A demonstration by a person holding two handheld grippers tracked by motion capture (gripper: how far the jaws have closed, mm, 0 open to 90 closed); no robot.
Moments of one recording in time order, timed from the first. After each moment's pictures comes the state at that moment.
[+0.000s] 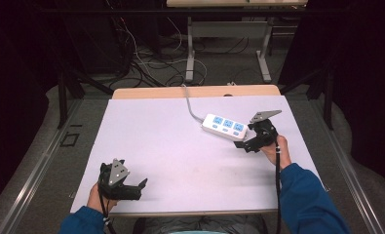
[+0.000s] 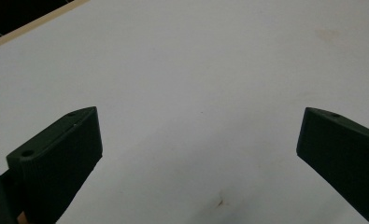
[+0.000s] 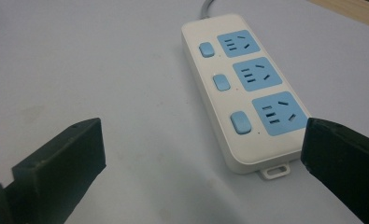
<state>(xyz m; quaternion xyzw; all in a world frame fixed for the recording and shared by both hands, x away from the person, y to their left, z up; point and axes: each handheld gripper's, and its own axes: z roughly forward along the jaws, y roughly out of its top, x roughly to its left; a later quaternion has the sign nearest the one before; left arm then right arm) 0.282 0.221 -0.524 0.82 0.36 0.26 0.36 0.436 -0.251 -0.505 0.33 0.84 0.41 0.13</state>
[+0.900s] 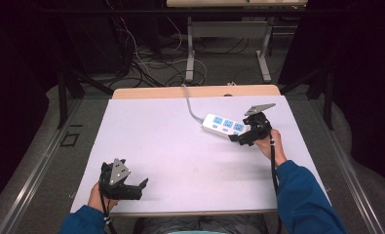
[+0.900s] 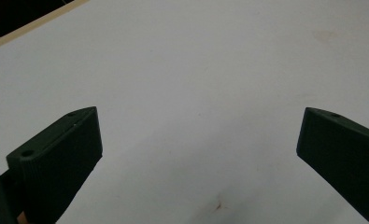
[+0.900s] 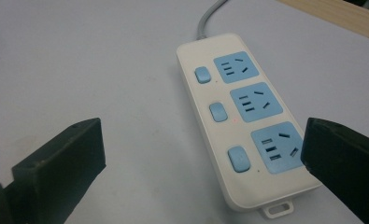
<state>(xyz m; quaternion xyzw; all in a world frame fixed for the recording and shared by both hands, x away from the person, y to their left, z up) 0.284 0.219 -0.523 0.82 0.35 0.27 0.36 0.457 -0.238 -0.500 0.34 0.83 0.42 0.12</state>
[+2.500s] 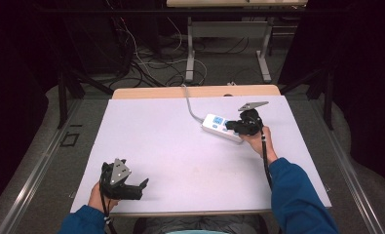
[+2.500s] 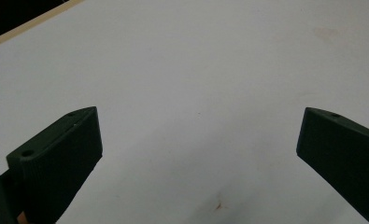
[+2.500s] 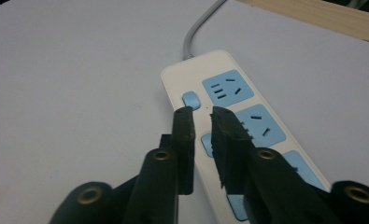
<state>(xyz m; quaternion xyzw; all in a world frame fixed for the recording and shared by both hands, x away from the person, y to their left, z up) 0.284 0.218 -0.524 0.82 0.35 0.26 0.36 0.478 -0.220 -0.512 0.38 0.81 0.44 0.12</state>
